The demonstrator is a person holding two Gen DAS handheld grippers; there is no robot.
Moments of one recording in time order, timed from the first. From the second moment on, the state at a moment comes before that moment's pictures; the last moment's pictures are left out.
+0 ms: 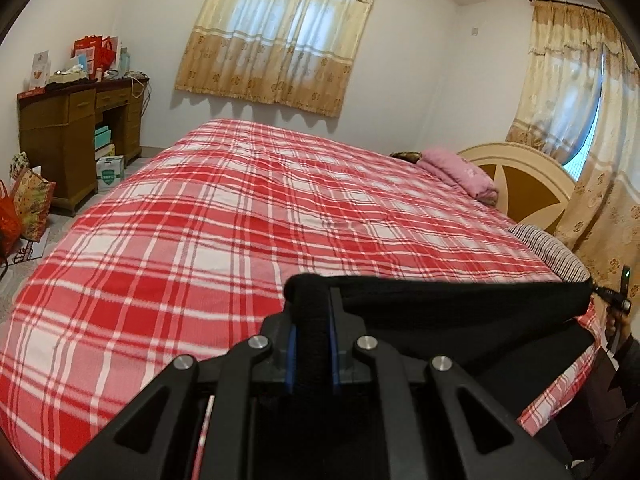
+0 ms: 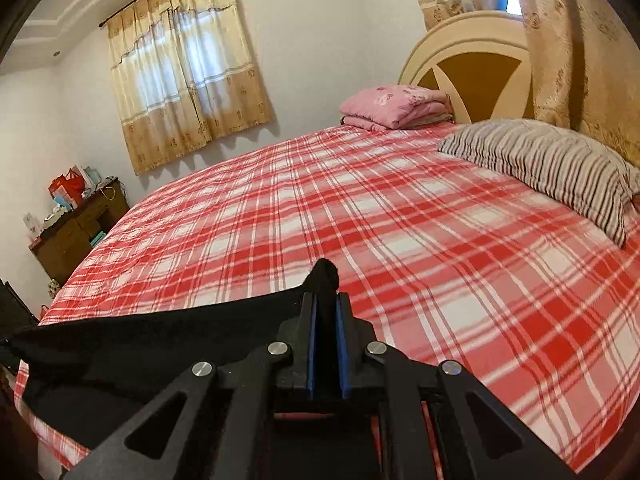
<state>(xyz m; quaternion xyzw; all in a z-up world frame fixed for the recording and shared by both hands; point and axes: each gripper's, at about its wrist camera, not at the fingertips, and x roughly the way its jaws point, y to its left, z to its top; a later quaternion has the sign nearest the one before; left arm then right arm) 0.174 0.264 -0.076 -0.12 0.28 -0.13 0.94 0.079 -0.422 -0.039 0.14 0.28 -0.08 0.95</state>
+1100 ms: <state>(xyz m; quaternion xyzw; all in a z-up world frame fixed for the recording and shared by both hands) 0.084 0.315 -0.135 -0.07 0.30 -0.10 0.95 0.007 -0.437 -0.092 0.13 0.36 -0.06 0.92</state>
